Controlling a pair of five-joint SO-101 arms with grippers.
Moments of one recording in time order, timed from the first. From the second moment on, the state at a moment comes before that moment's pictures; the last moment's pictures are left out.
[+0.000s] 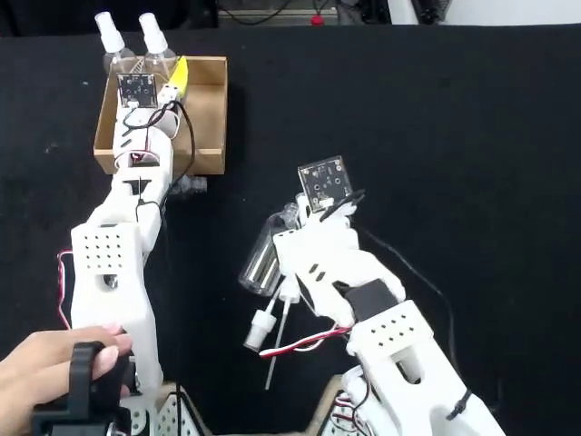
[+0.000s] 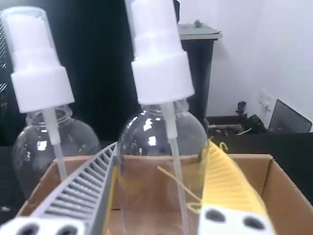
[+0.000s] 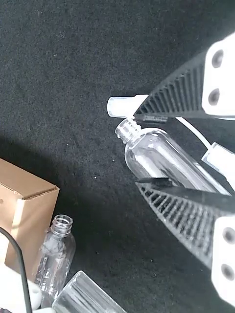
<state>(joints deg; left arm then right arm) -8.6 54.1 -11.7 -40.1 -4.4 -24.7 -54.0 73.3 30.1 -5.3</state>
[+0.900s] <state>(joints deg) -8.7 54.1 -11.7 -40.1 -4.4 -24.7 -54.0 73.3 30.1 -5.3</state>
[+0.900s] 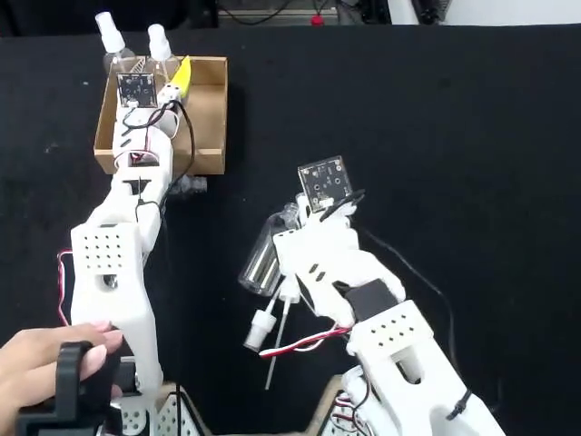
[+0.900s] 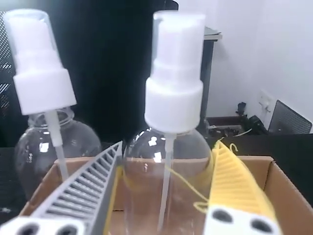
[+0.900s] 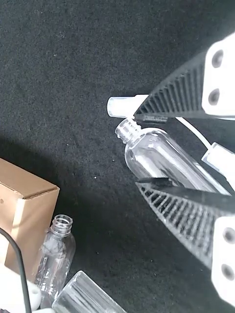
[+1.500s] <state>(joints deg) -8.9 51.0 -4.2 -40.1 -4.4 -24.7 -54.0 73.3 30.1 -5.3</state>
